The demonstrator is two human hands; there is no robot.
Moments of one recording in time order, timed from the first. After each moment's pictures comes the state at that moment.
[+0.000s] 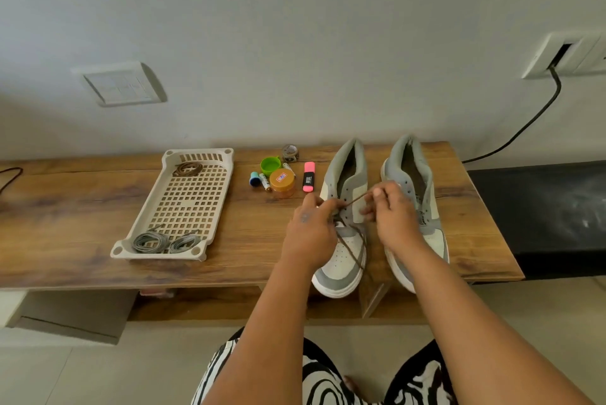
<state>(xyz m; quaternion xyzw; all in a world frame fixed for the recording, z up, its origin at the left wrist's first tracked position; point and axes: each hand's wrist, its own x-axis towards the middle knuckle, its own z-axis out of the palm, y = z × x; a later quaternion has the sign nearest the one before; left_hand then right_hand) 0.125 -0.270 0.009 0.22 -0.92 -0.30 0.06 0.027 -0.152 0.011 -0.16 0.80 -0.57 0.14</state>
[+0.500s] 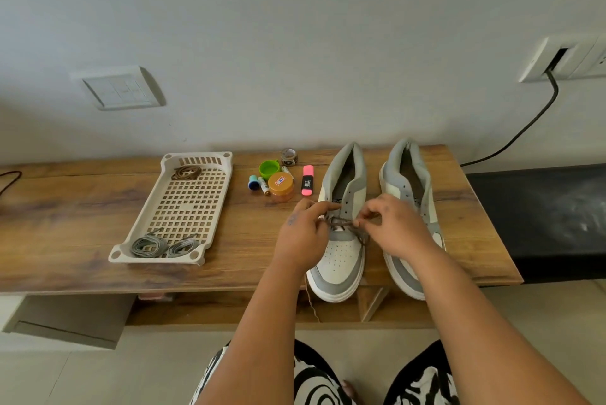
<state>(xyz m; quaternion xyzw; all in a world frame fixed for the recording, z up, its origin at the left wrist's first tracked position) 0.130 -0.279 0.004 0.23 -0.88 -0.40 0.09 0.018 -0.135 0.023 -0.33 0.90 -0.26 0.12</state>
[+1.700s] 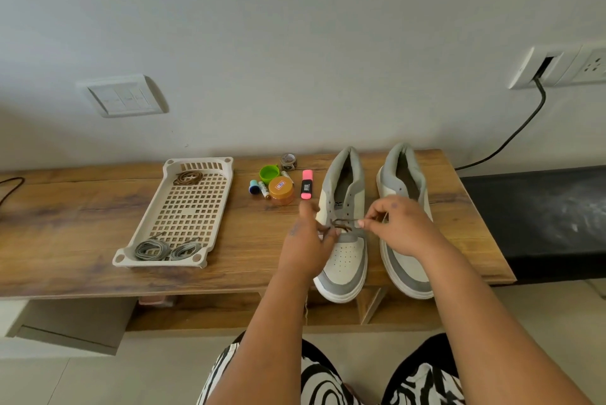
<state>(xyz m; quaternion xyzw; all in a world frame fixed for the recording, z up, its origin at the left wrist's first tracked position) 0.134 -0.269 0.000 0.27 -0.87 -0.41 0.09 0.022 -0.121 0.048 -0.33 0.89 -0.26 0.14</state>
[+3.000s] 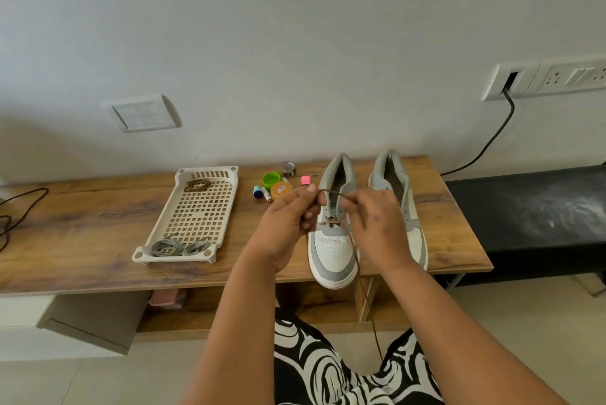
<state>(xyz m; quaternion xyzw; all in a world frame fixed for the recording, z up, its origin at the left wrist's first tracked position) 0.190 -0.251 0.115 0.16 -0.63 -0.75 0.11 0.080 -0.125 0.052 -0.36 0.82 -0.42 -0.14</state>
